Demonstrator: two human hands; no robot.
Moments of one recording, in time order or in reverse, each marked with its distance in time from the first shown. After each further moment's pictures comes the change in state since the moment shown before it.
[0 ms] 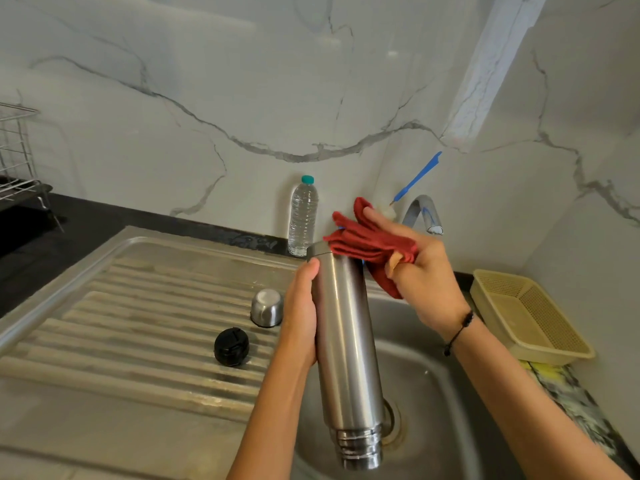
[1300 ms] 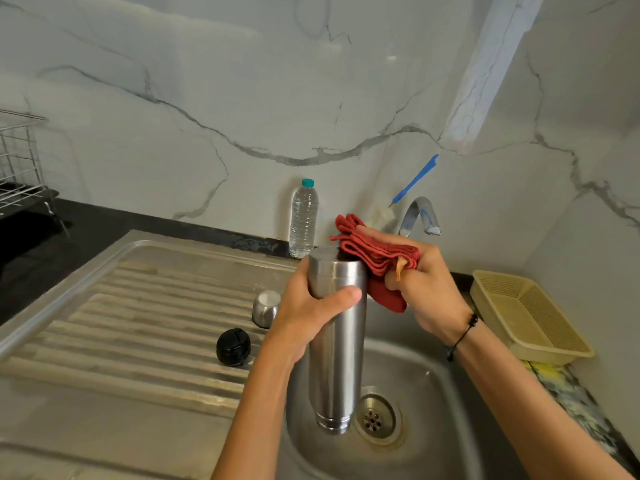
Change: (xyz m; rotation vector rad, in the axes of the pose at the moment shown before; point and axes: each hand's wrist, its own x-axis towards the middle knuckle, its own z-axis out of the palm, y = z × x) left_hand -0.001 0.008 -0.014 0.361 -0.207 0.264; right_hand -0.009 -0.001 -0.006 0.039 -0.064 0.070
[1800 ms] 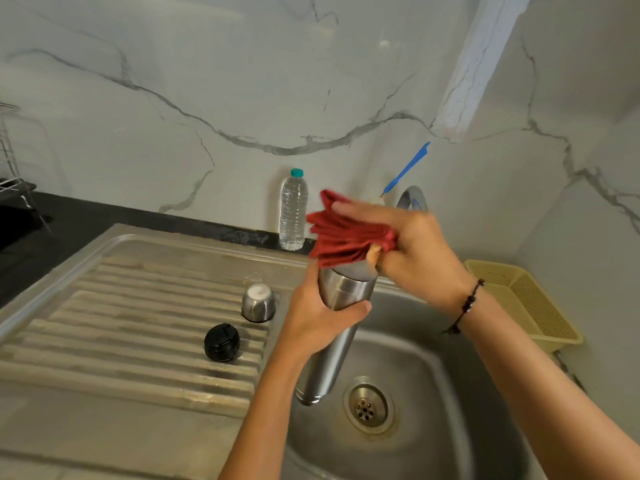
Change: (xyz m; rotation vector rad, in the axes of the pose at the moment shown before) left_hand -0.002 -0.018 0.018 0.394 0.027 0.069; right_hand 0.015 -0.025 -0.009 -0.510 -0.116 -0.237
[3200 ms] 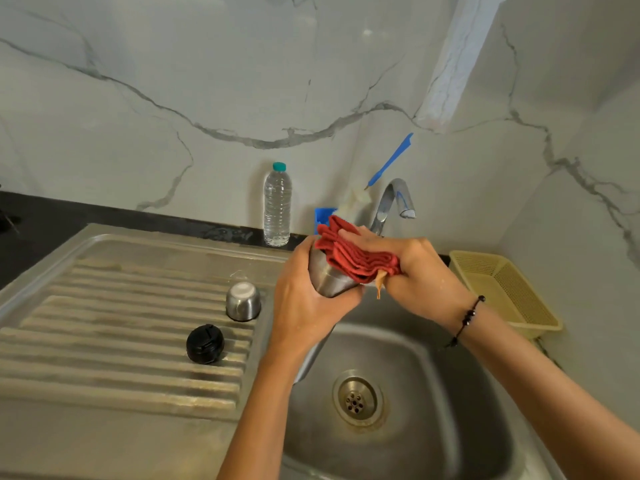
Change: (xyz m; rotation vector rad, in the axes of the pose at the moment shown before) left_hand 0.001 0.019 0.010 0.159 0.144 0.155; right_hand -0.030 0.028 -0.007 -0.132 -0.115 0.133
